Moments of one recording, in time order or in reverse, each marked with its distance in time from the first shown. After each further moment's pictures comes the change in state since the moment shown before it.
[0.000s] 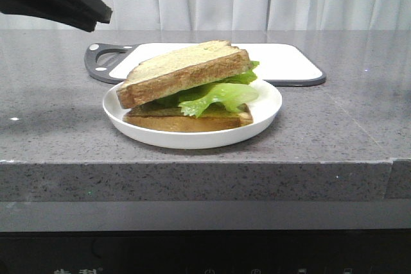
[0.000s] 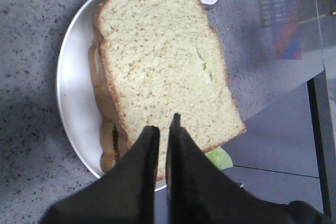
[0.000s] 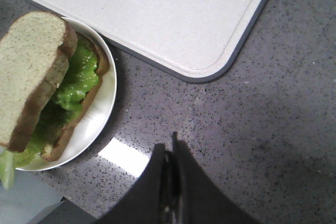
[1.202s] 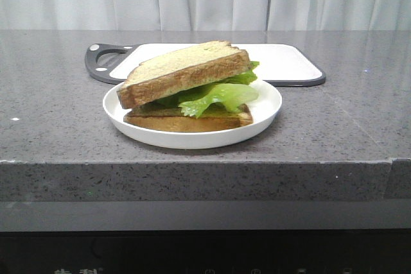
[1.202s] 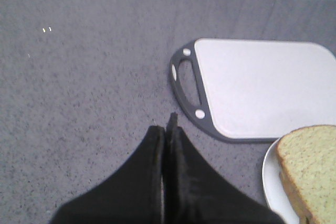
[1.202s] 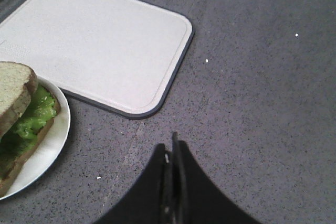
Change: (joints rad) left arm 0.000 -0.645 0.161 0.946 -0.491 -0.446; right arm 0.208 -0.514 0.397 -0.447 -0.437 0.353
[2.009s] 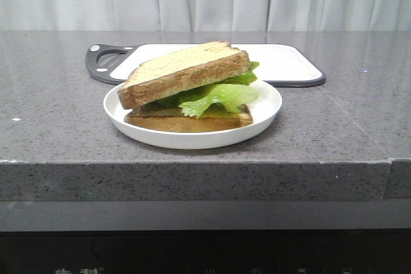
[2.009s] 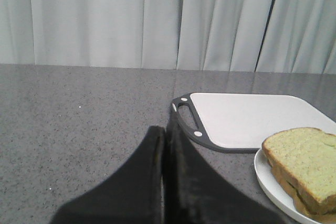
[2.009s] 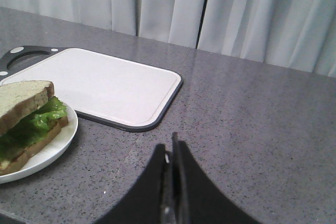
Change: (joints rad) left arm 0.000 -0.708 0.468 0.029 -0.098 0.000; right arm 0.000 -0.666 0.586 0.000 -0.307 0.000
